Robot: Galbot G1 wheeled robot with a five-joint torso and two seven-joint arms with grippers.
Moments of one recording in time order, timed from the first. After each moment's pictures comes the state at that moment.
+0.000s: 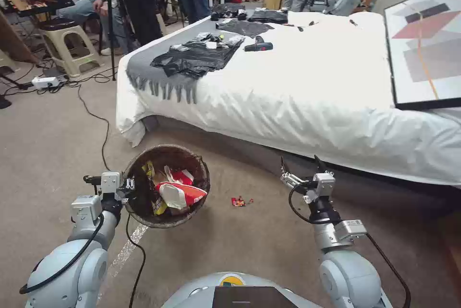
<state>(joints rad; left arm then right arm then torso) 1.67 -1.40 -0.80 -2.46 -0.23 0.67 -0.04 -1.70 1.34 0.52 2.27 0.21 0.07 0.08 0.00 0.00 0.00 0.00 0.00</state>
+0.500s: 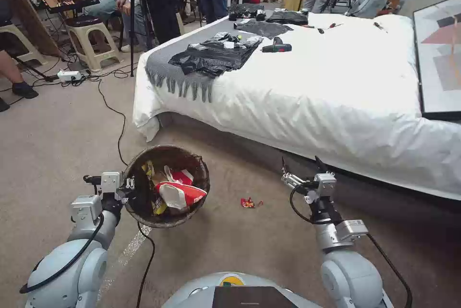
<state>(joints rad) 1.66 -1.40 -0.80 -2.46 -0.23 0.66 -0.04 -1.71 1.34 0.54 2.27 0.23 0.04 0.06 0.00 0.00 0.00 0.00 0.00</state>
